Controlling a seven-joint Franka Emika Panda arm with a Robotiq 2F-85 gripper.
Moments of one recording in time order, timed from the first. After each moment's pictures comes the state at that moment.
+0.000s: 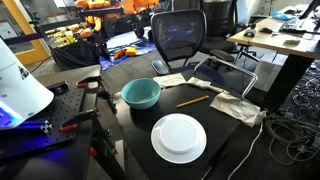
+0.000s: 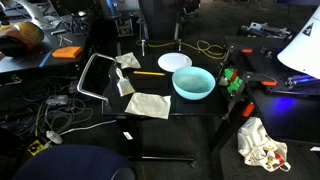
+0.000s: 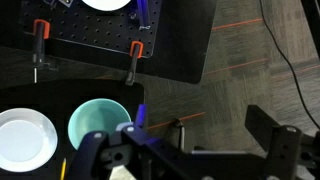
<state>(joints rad) 0.24 -0.77 0.08 -2.66 0.28 1.67 0.02</state>
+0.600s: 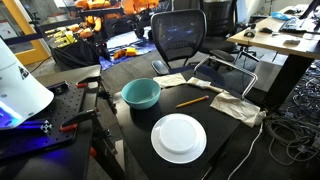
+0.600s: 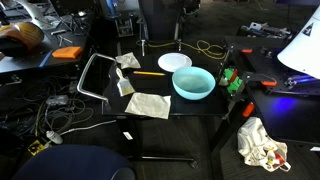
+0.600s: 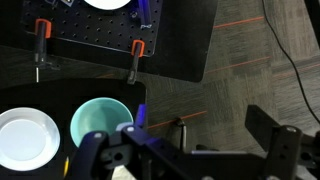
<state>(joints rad) 0.23 -0.77 0.09 -2.66 0.28 1.68 0.02</state>
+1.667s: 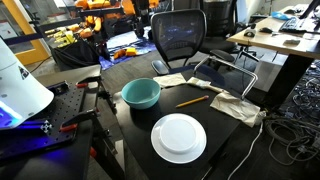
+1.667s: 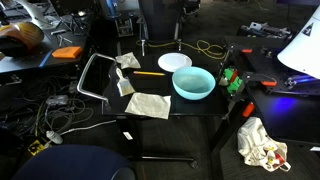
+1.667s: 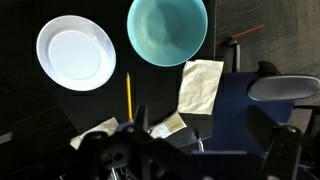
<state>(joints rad) 0.05 -0.32 0.02 -2.66 0.09 2.43 -0.04</state>
